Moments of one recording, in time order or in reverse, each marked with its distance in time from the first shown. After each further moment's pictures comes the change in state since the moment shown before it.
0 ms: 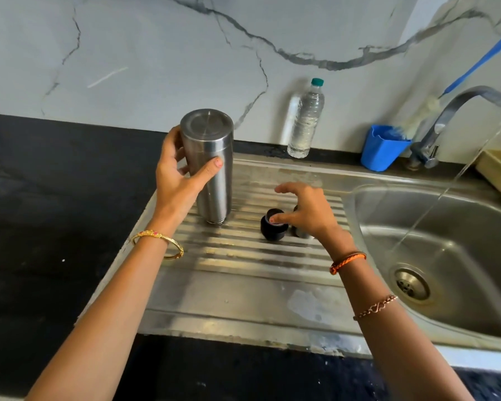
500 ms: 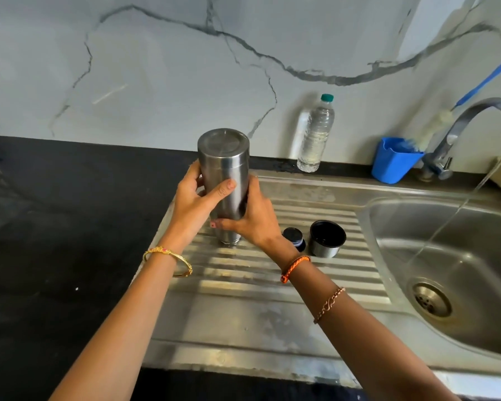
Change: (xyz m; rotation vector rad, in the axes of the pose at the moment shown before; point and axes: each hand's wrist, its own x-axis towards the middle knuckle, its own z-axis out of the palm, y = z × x) left_hand 0.018 -0.010 -0.008 -0.018 -0.140 -0.095; right_hand 0.043 -0.087 0.063 0.390 0.115 -0.037
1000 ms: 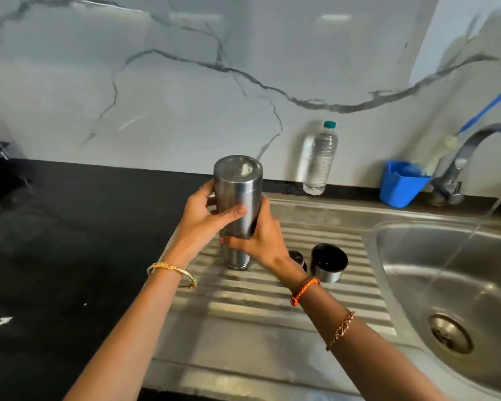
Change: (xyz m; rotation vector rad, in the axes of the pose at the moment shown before) left_hand -0.001 0.020 0.011 0.094 -0.060 0.019; right_hand -0.009 -0.003 -0.020 0.138 0.009 0.001
